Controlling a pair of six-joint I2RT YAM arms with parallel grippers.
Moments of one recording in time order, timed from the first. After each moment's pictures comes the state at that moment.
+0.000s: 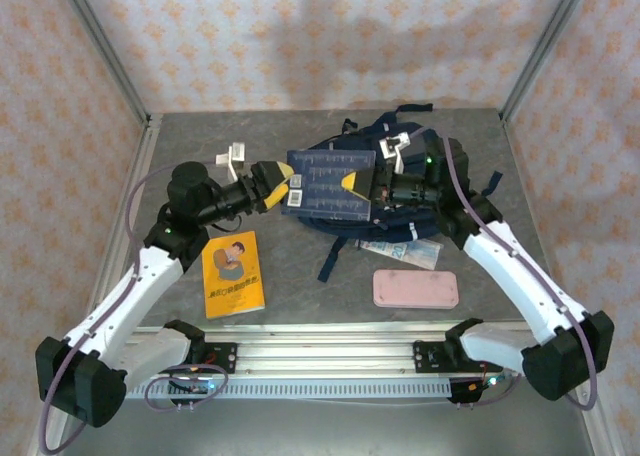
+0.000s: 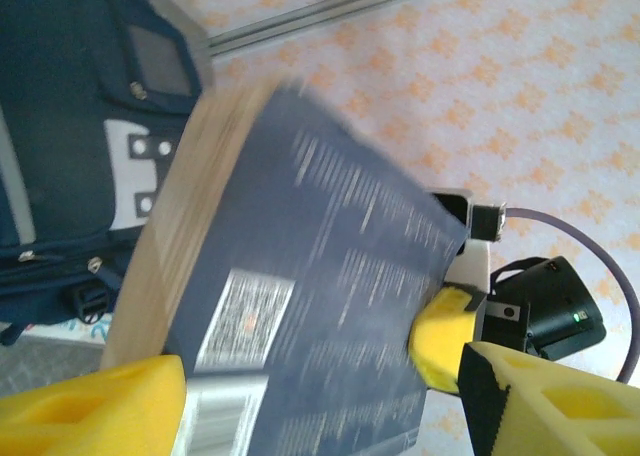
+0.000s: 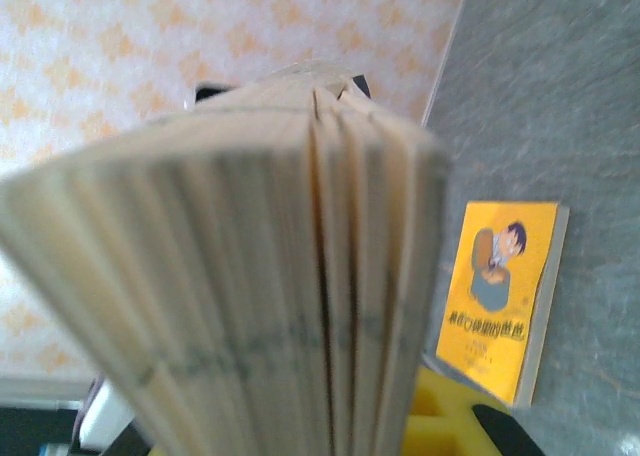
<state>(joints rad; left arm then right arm) -0.31 1.02 0.86 0.03 0.67 -1.19 0.44 1.13 1.08 -0.25 -0.87 0.94</state>
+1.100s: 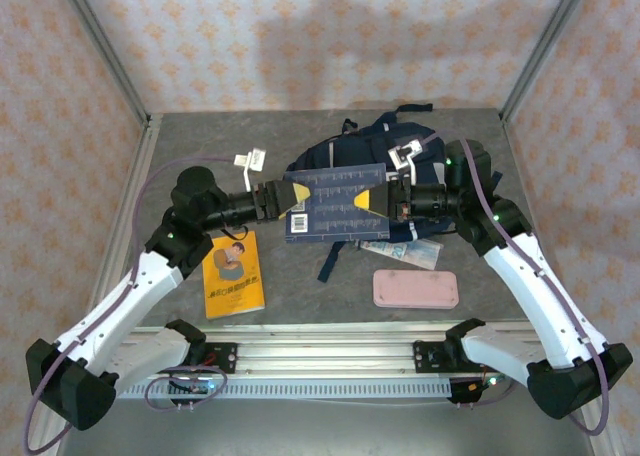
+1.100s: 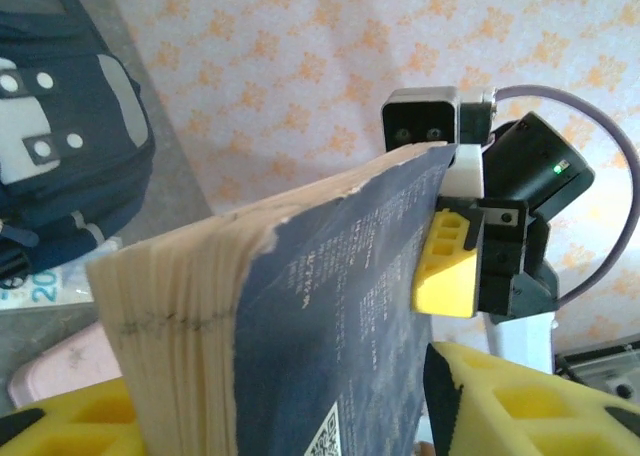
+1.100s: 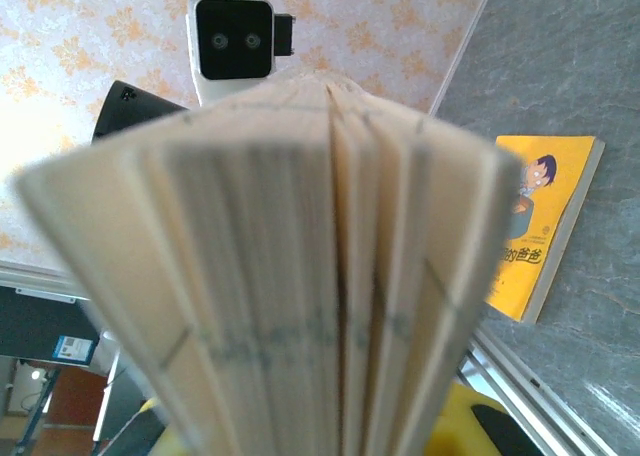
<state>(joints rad) -0.43 0.99 0.87 0.04 0.77 -1.07 0.40 1.04 1.17 -0.55 -1.00 0.76</state>
